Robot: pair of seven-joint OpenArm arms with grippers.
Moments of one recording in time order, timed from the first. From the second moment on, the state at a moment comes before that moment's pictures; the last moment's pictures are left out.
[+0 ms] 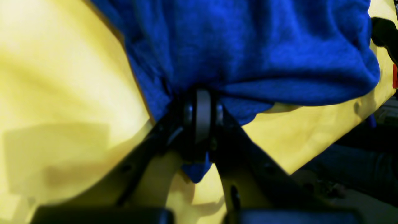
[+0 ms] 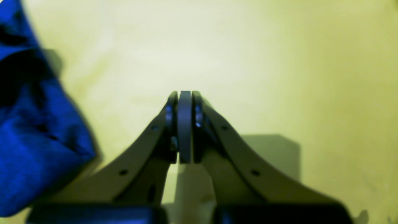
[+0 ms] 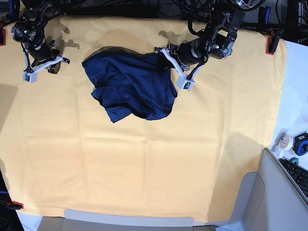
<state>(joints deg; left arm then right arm) 13.2 -15.6 20.5 101.7 -38.6 4.4 51.0 -14.4 2.0 40.5 102.7 27.2 24.2 -60.2</state>
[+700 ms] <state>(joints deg) 15.7 -16.1 20.5 106.7 -36.8 5.6 53.5 -14.9 5.2 14.5 115.2 27.5 24.9 -66.1</state>
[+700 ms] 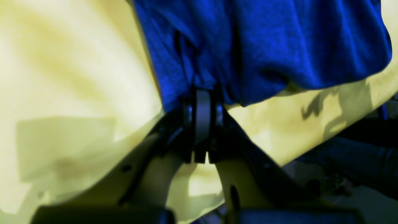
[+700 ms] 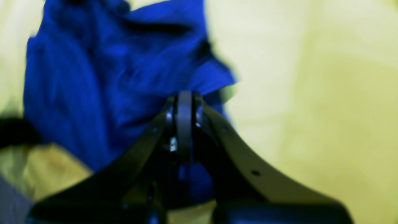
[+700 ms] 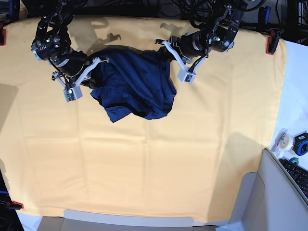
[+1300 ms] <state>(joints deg) 16.2 -16.7 20.6 106.7 -32.7 5.3 52.5 4.7 2.5 14.5 91.7 27.2 24.4 -67.6</state>
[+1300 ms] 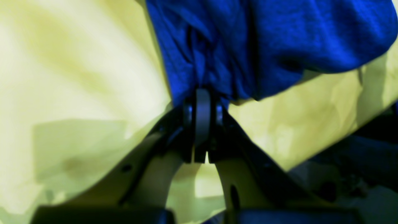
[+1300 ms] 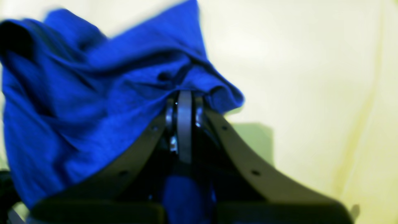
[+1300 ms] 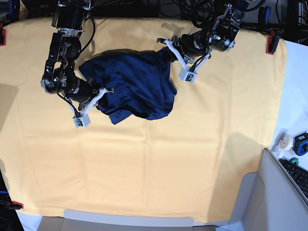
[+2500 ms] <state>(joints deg) 21.9 -16.4 8.3 113.6 -30.0 5.5 52.3 -5.2 9.3 43.6 87.4 57.8 24.9 -79.0</state>
